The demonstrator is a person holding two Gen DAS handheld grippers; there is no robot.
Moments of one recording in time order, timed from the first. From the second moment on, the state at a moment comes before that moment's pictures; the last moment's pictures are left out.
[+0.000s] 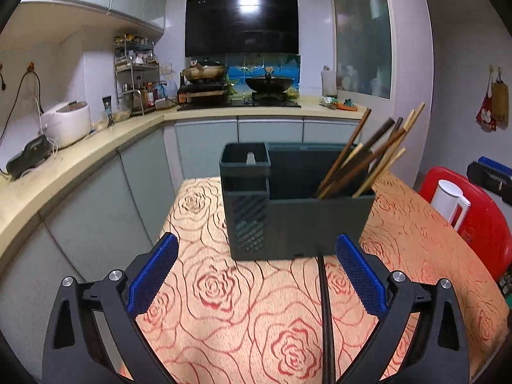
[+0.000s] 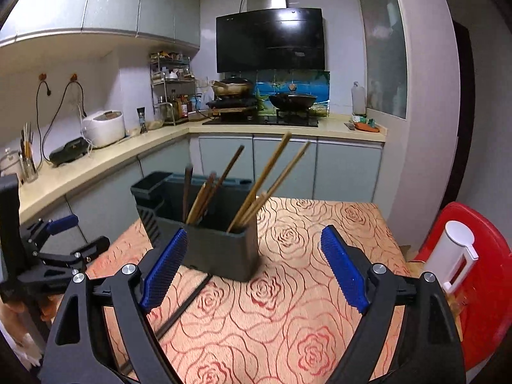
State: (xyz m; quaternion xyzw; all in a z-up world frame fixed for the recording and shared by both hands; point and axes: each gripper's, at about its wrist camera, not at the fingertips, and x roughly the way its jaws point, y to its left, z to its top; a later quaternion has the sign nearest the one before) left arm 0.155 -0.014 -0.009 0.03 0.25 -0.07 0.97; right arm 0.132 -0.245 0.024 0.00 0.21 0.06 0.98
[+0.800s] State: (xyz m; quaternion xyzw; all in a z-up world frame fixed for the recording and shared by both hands) left arm 0.123 -0.010 -0.081 0.03 0.31 -0.07 0.95; right arm 0.095 -0.239 -0.058 0.00 0.26 0.03 0.97
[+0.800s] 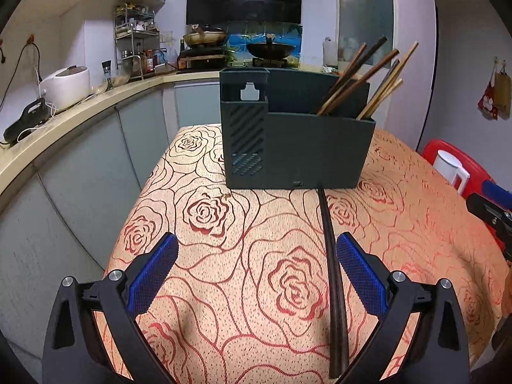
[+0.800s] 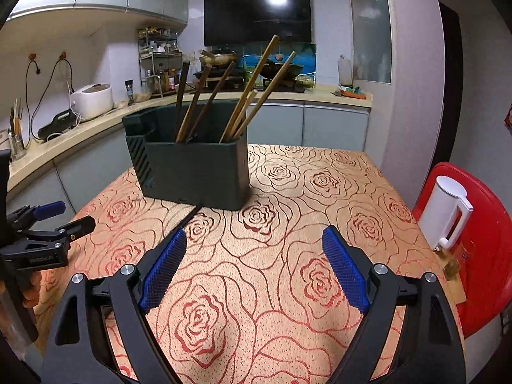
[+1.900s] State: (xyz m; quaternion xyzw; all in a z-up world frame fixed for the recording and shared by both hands) left arm 0.077 -0.026 -0.133 0.15 0.35 -0.17 0.91; right arm 0.090 -0.225 -0.086 -0.02 0.29 0.05 0.96
